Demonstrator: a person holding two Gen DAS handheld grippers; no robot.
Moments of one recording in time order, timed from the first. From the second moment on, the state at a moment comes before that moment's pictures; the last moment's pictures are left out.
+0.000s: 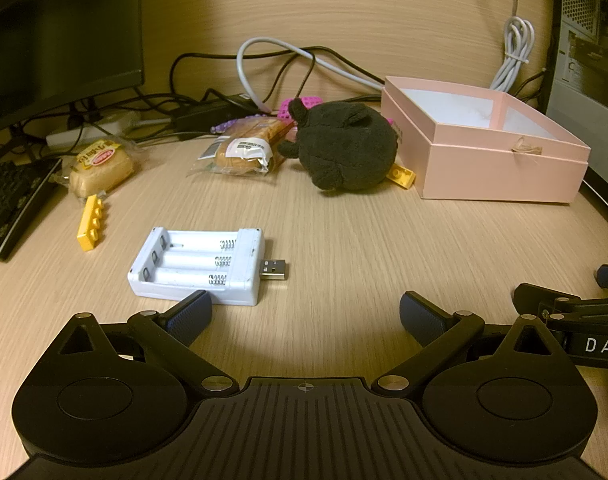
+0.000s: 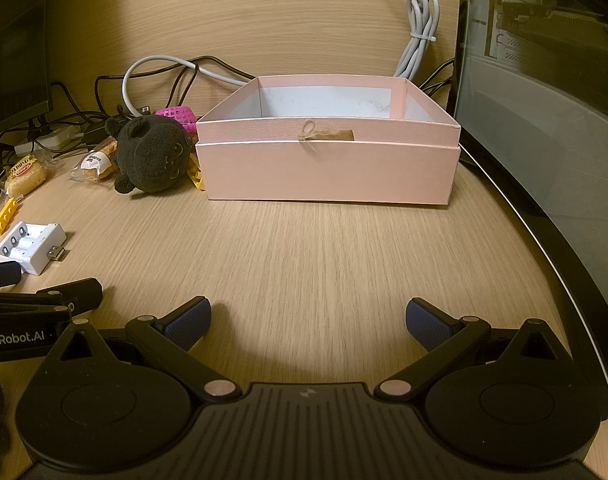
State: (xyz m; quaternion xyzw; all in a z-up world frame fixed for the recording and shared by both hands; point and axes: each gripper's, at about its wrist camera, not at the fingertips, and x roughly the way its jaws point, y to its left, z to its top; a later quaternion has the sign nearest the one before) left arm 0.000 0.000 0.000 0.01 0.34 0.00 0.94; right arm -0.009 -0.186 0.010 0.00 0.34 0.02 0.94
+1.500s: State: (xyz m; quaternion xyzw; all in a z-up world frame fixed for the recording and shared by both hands) left arm -0.064 0.344 0.038 -0.10 0.35 0.18 0.91; right arm 0.048 0.073 0.064 -0.10 0.35 0.26 0.89
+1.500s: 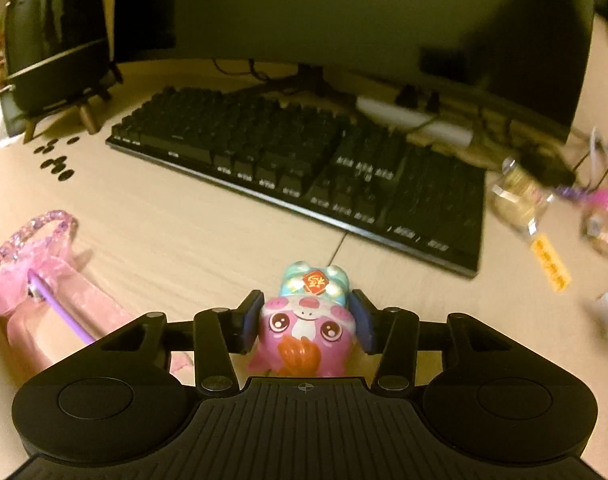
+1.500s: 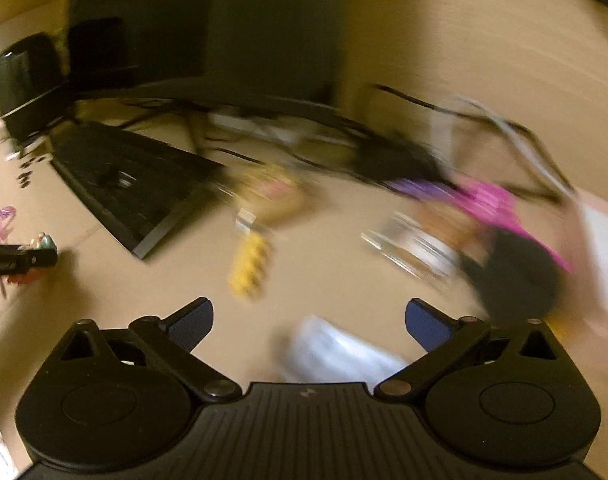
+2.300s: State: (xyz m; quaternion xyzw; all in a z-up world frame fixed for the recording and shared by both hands) left arm -0.040 0.130 0.066 -0.10 0.37 -0.12 0.91; right arm -0.019 -0.068 0.102 -0.10 0.38 0.14 0.91
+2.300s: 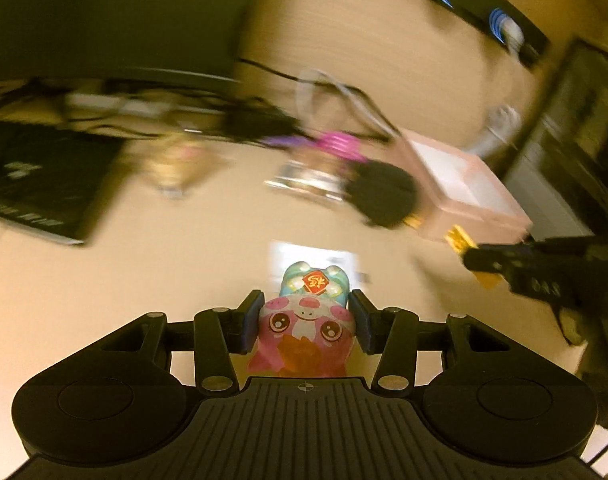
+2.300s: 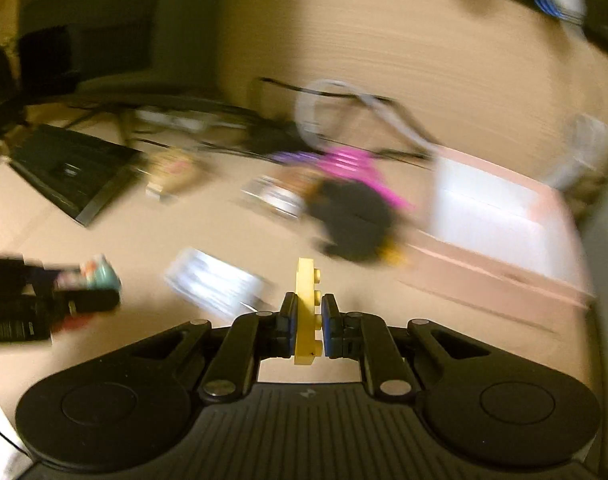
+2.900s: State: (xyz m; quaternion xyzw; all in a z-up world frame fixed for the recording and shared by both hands) left arm 0.166 -0.109 0.128 -0.01 0.30 -0.16 0.94; right arm -0.068 -0.227 0.087 0.01 0.35 0.08 0.93
